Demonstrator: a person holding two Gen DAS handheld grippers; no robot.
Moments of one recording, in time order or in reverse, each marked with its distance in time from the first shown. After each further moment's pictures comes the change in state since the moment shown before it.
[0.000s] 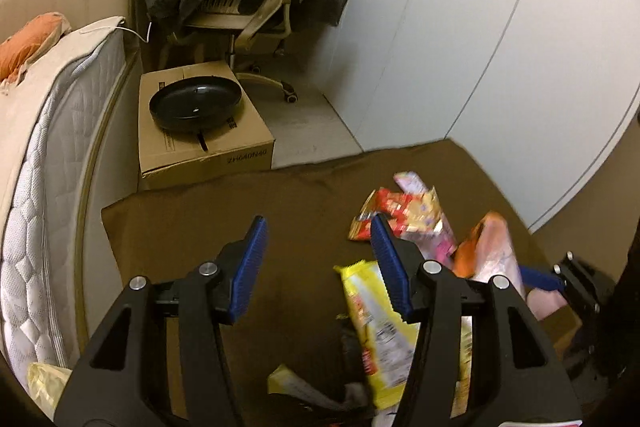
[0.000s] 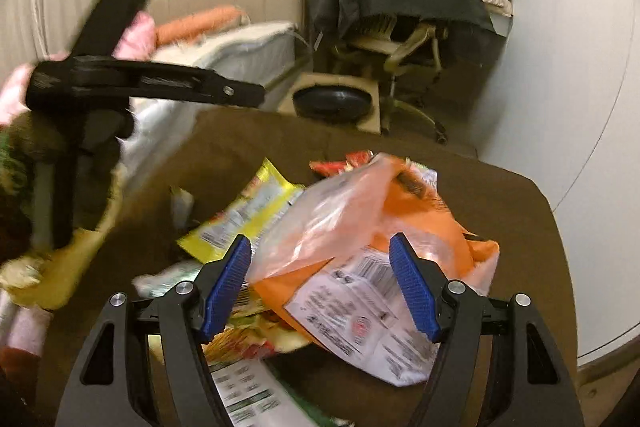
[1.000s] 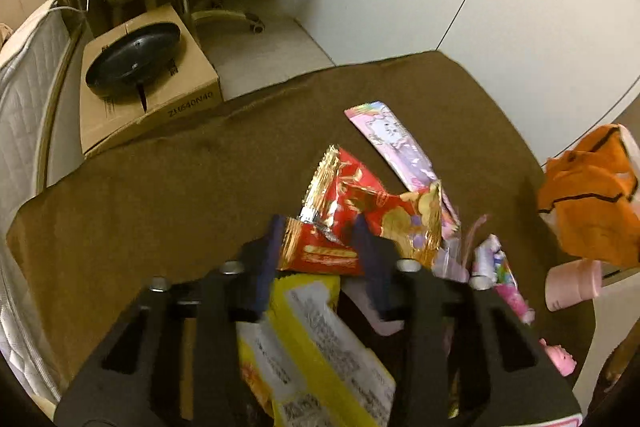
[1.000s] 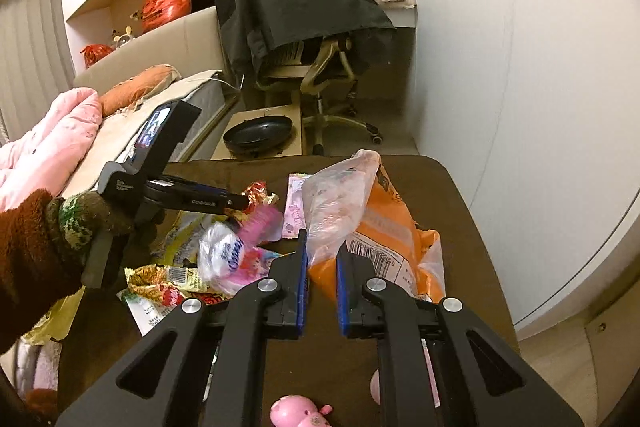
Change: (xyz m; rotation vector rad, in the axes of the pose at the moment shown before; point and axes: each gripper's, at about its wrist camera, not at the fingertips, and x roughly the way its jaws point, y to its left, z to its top) left arm 0.108 -0.069 0.000 0.108 0.278 -0.015; right arm -0.100 -0.100 -0.028 0.275 -0.127 -0.083
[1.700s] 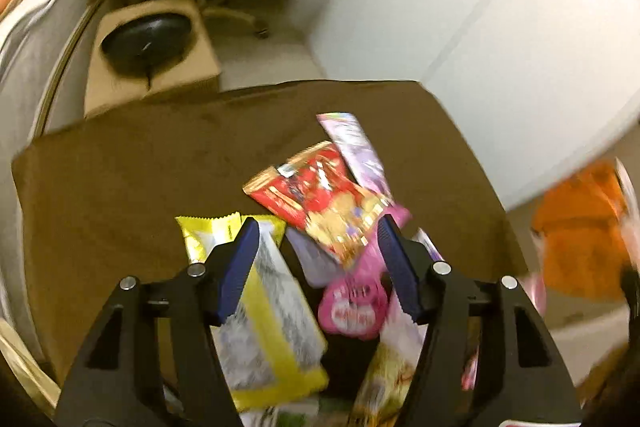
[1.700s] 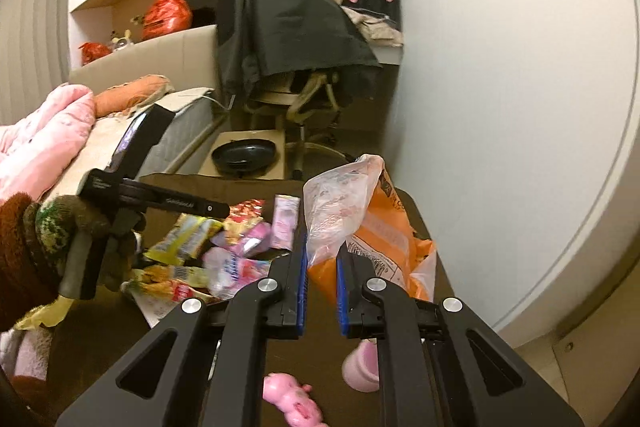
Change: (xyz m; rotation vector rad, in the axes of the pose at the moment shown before) left arm -0.036 -0.014 -0.013 -0.209 -0.046 -0.061; right arm -0.057 -0.001 -0.008 -0.058 -0.090 -0.113
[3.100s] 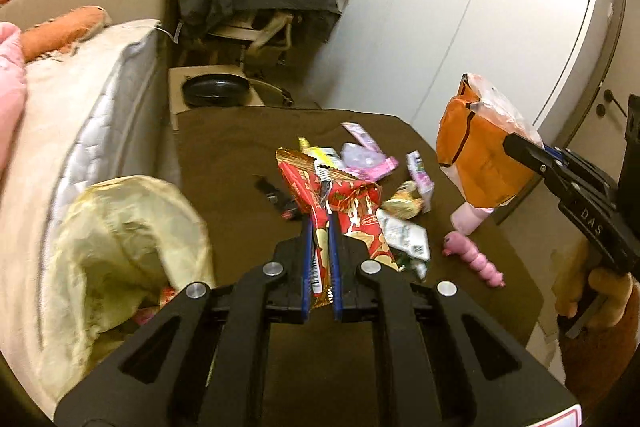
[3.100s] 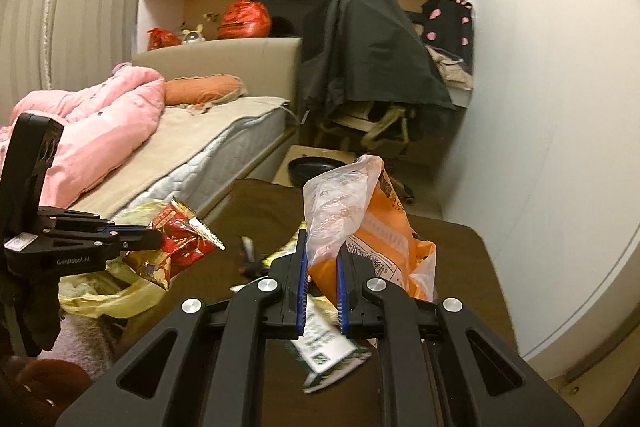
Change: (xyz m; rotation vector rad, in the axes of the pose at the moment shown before) left arm -0.234 0.037 -0.193 0.043 -0.330 0.033; right arm -0.061 0.146 0.004 -0.183 -0.074 0.183
